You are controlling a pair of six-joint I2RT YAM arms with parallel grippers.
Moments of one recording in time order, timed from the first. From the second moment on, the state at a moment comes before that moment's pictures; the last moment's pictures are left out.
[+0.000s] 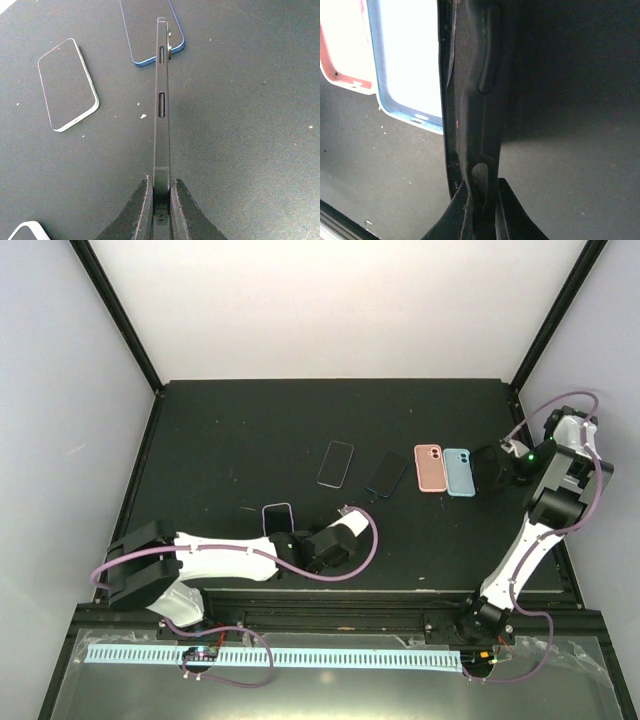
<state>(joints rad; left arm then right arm) -1.23 1.49 0.78 -0.08 -0.56 -0.16 -0.51 2.17 1.78 -1.40 -0.37 -0.63</state>
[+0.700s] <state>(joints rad) -1.25 1.52 0.80 -0.10 -0.59 -0.15 -0.49 2.17 1.71 -1.36 -0.45 -0.60</state>
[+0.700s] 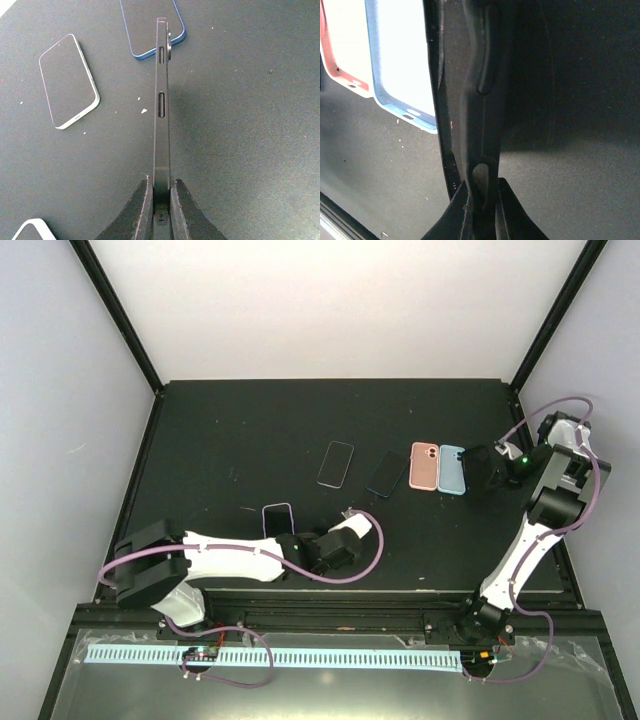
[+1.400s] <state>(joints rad) -1.32 1.90 1.07 -0.22 -0.84 0.01 -0.51 2.16 1.64 -1.25 -0.43 -0.54</state>
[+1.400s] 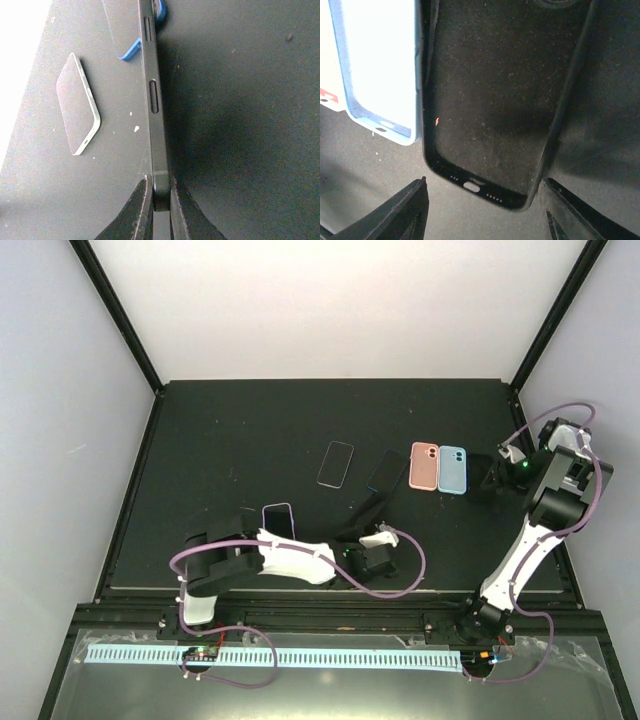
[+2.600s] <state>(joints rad) -1.19 1.86 1.10 -0.33 -0.56 -0.11 -0.44 1.61 1.48 -1.24 -0.51 -0.57</state>
